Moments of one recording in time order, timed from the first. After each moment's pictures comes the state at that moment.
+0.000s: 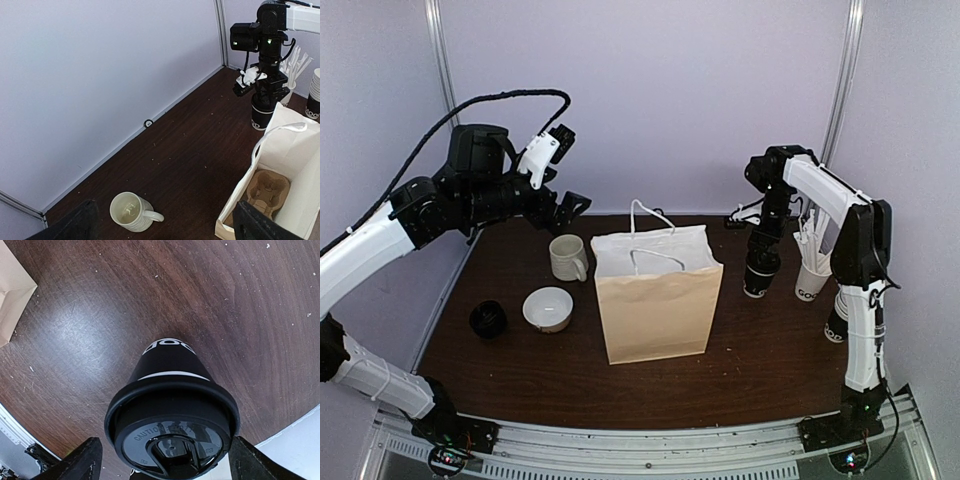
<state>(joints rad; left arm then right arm) -0.80 1.28 1.41 -0.48 -0.17 0.20 0.28 2.22 2.23 -1.56 0.02 -0.71</state>
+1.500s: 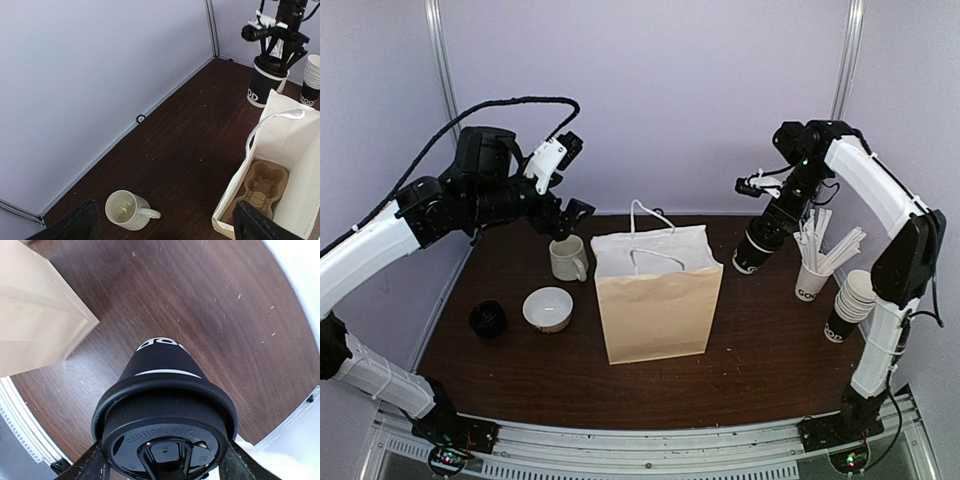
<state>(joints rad) -0.80 1.30 1.42 -0.50 -0.13 0.23 0.28 1.91 2.10 -1.51 -0.15 -0.66</state>
